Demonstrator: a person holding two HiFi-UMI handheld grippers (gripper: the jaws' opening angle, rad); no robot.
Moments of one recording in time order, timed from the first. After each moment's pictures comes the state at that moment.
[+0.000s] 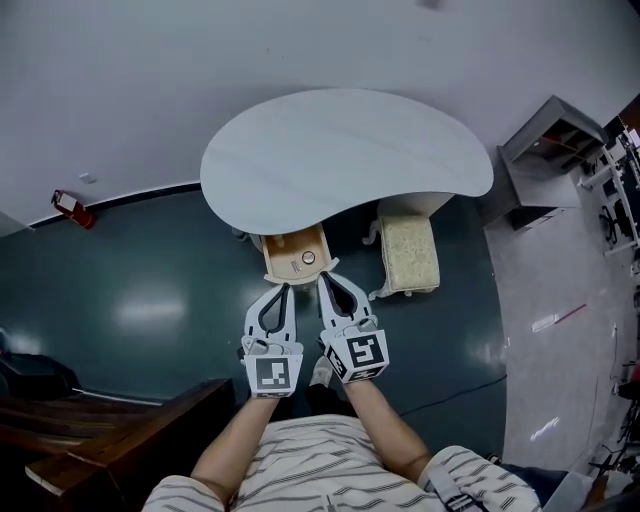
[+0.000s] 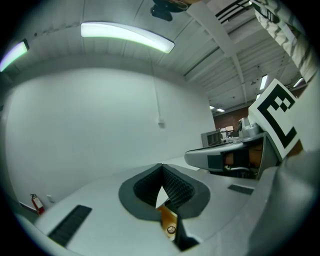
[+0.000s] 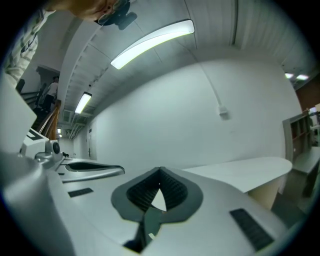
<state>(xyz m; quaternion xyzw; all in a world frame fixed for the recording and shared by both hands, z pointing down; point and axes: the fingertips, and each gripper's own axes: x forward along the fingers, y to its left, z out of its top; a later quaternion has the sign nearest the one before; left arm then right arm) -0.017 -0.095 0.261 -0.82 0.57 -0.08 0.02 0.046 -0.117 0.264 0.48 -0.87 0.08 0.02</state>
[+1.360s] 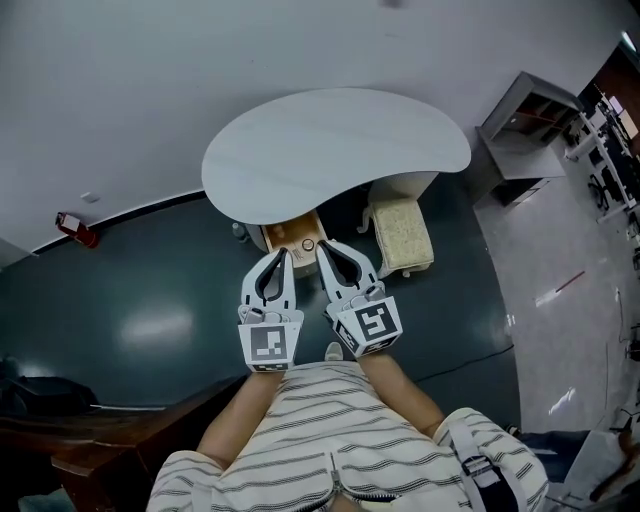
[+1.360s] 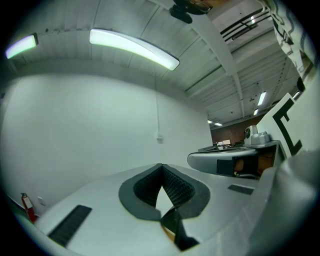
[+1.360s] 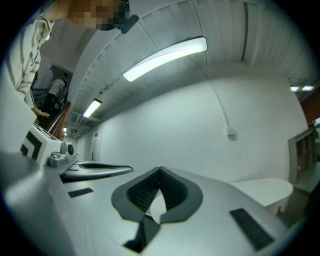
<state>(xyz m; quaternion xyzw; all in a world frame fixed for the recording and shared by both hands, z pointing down) -0.031 -0.068 0.161 -0.83 0.55 -0.01 0.03 0.032 -0.072 0.158 0.47 -0.88 0.01 -0.02</state>
